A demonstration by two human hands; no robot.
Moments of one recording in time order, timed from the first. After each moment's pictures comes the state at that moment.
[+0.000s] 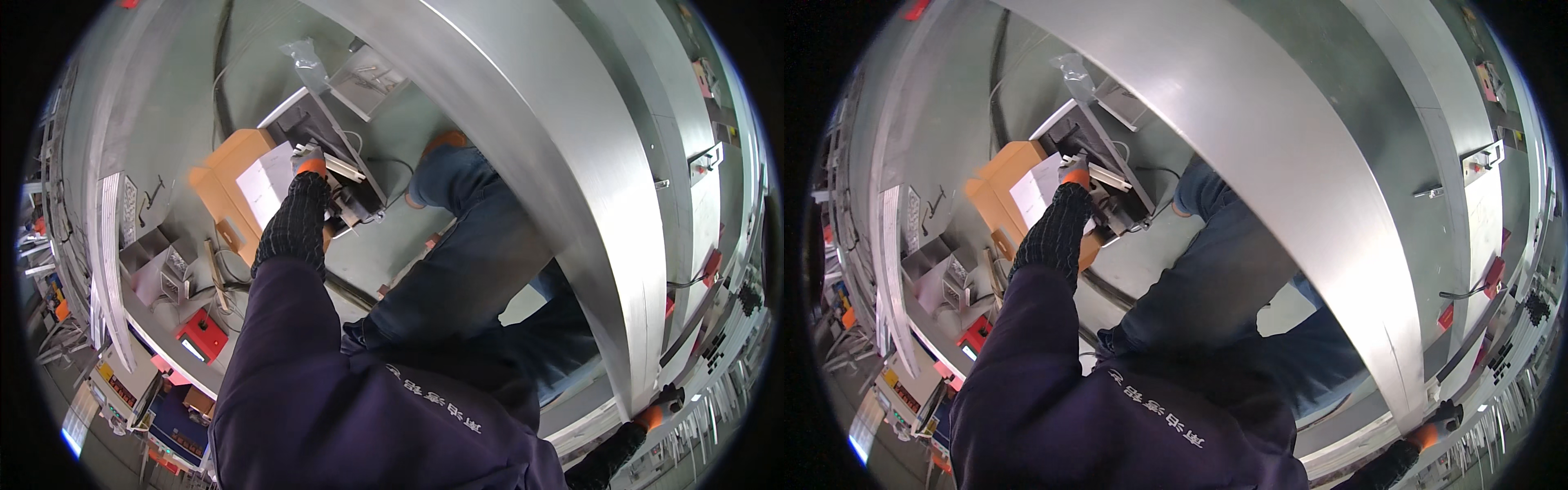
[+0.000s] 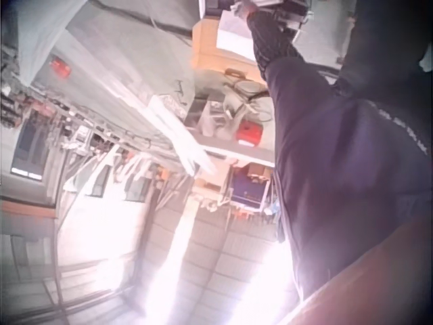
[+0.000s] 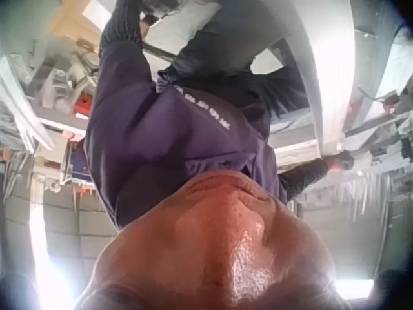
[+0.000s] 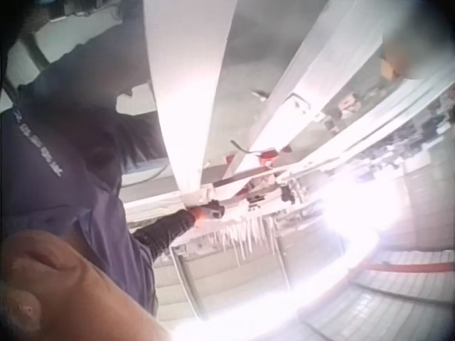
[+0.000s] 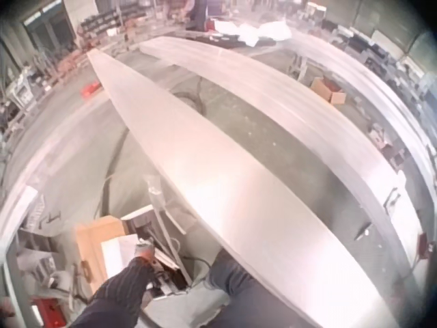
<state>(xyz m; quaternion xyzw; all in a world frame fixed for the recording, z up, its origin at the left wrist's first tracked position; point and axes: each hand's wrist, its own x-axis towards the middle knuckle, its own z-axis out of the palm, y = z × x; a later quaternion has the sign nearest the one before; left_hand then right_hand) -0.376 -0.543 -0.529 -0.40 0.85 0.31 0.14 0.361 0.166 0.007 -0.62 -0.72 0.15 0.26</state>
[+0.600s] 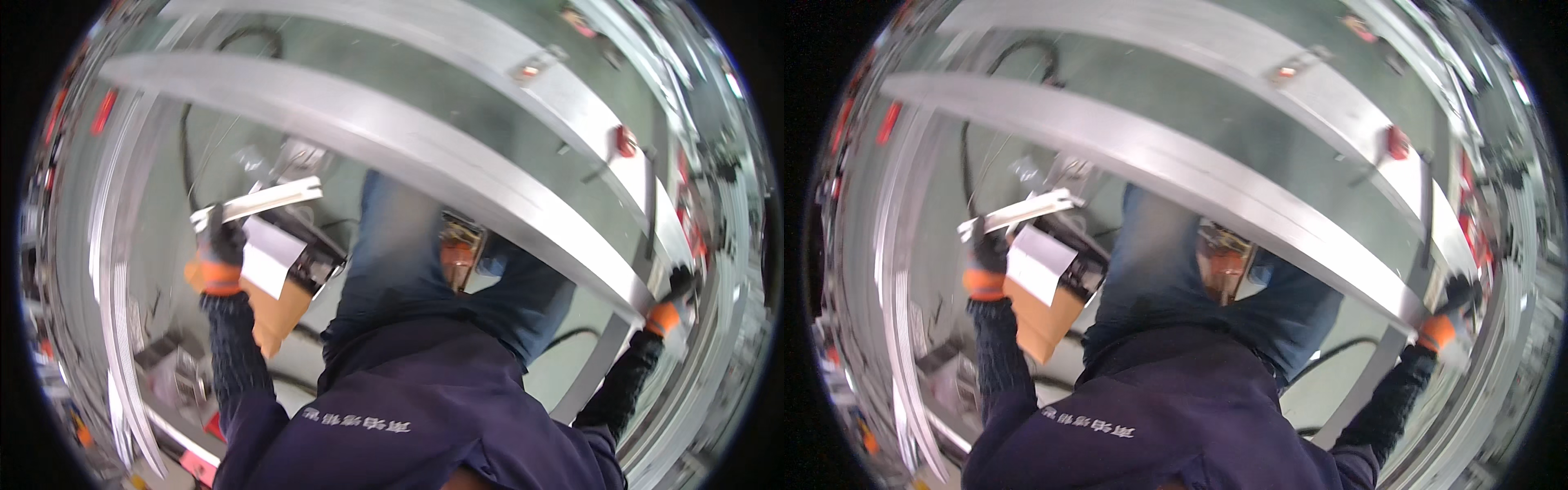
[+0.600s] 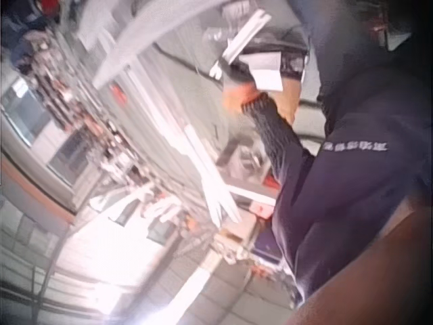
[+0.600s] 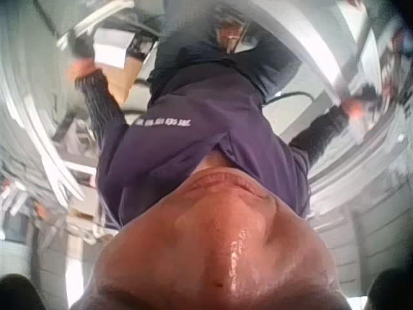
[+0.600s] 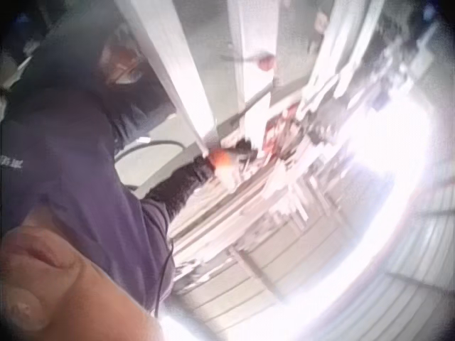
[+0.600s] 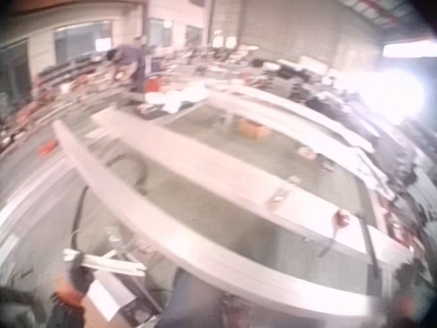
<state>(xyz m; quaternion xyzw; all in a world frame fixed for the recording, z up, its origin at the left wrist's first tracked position) -0.338 -0.504 -0.153 -0.04 0.64 0.75 0.17 0.343 0.143 -0.031 -0.38 -0.70 0.32 0.52</state>
